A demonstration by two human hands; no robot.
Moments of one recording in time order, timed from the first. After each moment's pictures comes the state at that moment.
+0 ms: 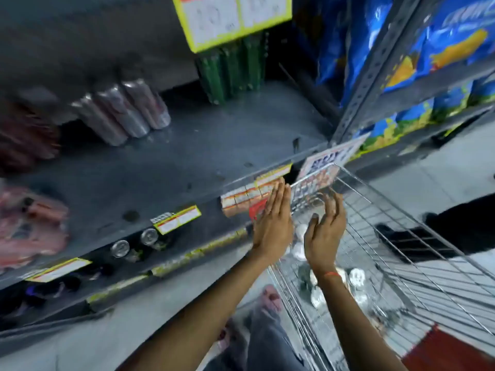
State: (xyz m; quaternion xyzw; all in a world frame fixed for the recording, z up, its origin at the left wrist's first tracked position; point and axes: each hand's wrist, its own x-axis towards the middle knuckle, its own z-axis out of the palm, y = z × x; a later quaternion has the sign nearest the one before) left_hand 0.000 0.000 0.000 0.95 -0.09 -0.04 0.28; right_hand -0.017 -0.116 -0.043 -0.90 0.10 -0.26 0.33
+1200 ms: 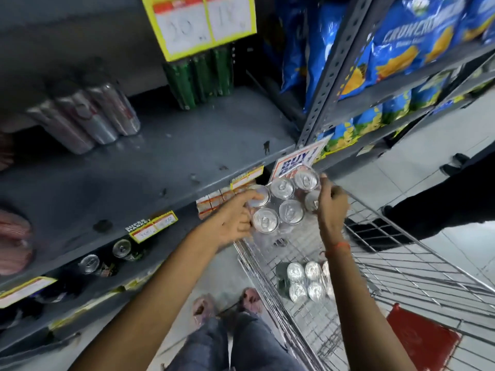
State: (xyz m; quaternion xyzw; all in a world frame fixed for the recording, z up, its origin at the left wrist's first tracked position) left_hand 0.017 0.045 0.111 0.58 0.24 -0.45 0.64; right_hand 0.015 -0.151 0.059 -0.76 0.34 -0.16 0.54
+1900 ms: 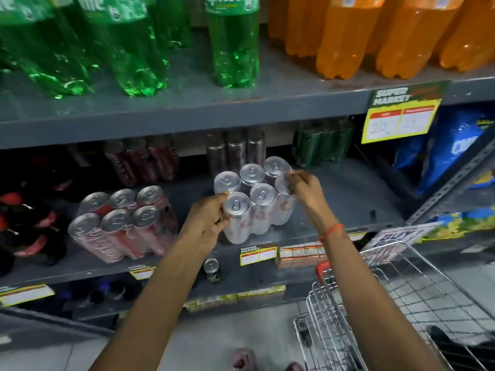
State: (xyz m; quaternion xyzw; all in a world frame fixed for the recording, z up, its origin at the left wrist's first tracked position) left_hand -0.030 0.270 0.212 0.54 0.32 0.01 0.78; right_hand 0.100 0.110 0.166 -0.78 -0.03 0.05 0.62
